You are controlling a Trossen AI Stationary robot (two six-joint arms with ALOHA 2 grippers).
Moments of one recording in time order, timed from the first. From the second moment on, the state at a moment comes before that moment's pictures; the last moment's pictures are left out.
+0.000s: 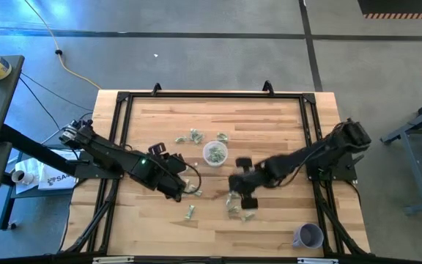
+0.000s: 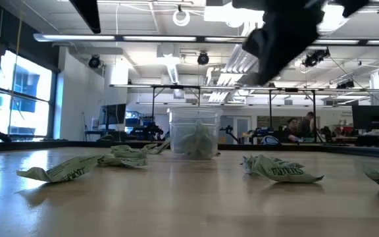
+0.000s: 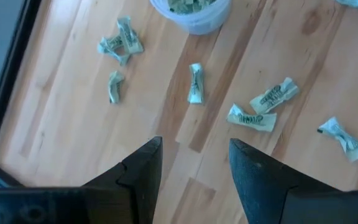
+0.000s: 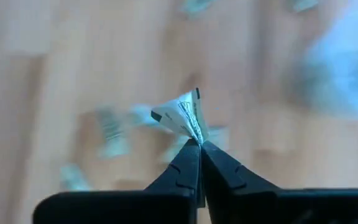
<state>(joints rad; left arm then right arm) -0.45 1.61 1.55 -1.42 -0.48 -0.79 0.33 1.66 1.20 -0.63 0.14 0.22</state>
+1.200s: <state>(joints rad) -0.09 1.60 1.31 -1.23 -0.40 -0.73 -0.02 1.46 1.31 -0.98 0.19 0.02</state>
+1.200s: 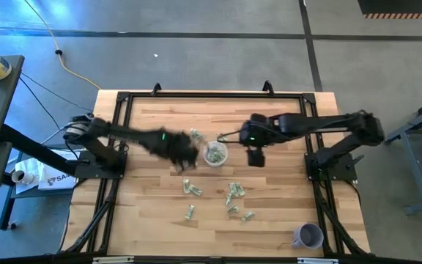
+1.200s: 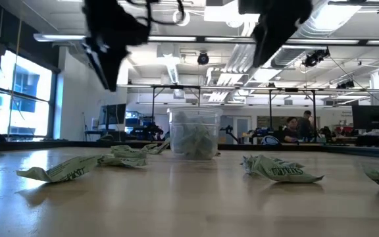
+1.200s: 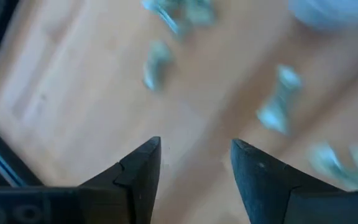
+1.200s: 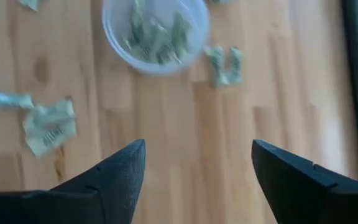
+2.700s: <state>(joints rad) 0.37 1.74 1.13 -0.74 0.05 -0.03 -0.08 1.23 1.31 -1.03 0.47 0.34</state>
